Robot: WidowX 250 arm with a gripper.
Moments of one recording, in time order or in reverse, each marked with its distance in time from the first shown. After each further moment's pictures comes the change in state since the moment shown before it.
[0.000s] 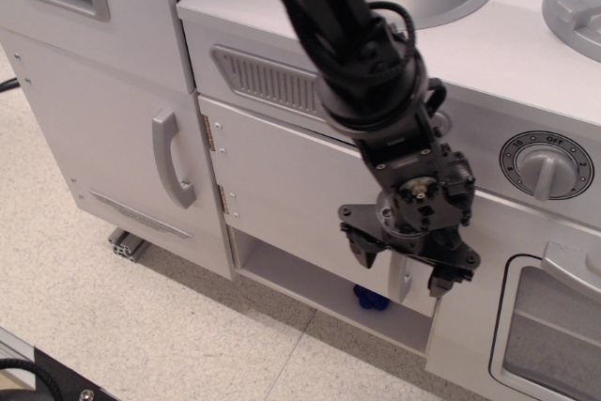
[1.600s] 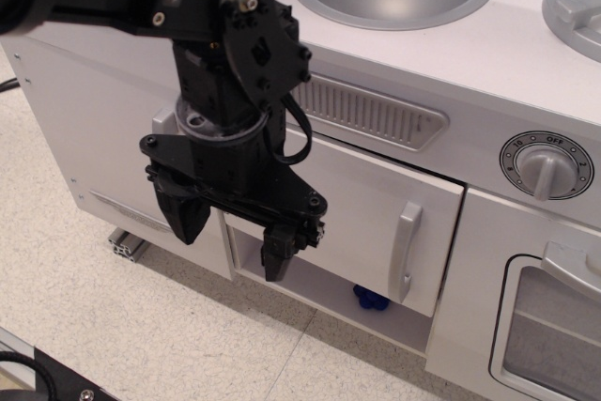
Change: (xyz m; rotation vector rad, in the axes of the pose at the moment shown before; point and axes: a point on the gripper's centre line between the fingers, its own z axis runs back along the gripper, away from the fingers) arm -0.060 0.079 0.147 0.083 0.227 0.043
